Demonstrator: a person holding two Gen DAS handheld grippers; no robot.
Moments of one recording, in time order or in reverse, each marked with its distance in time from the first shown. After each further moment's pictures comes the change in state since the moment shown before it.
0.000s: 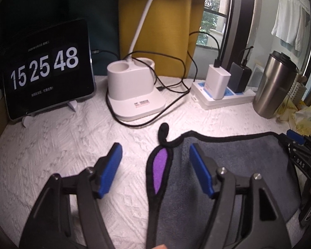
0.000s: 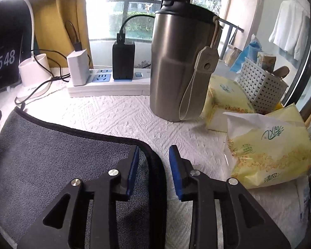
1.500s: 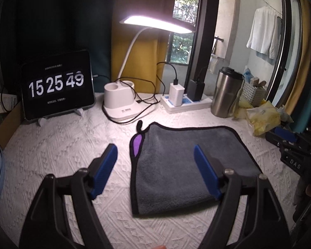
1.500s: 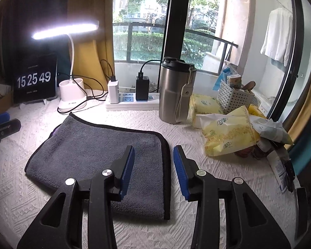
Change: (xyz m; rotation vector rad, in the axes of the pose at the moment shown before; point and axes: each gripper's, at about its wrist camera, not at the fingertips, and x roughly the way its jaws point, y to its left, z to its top) left arm -0.133 -0.008 -0.041 0.033 -0.136 -0.133; right arm -0.148 0.013 -0.039 0.028 -0.146 0.027
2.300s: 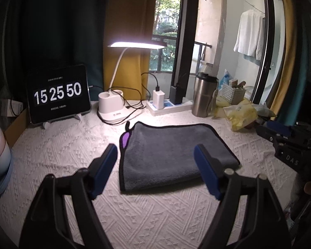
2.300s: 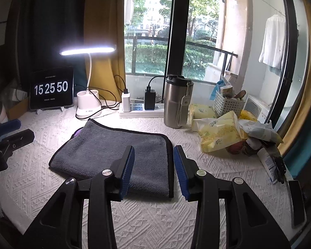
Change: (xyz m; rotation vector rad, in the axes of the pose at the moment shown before) left arm -0.072 -0.029 -0.023 0.051 -0.073 -0.043; right arm -0.079 0.007 -0.017 0.007 -0.090 0.031
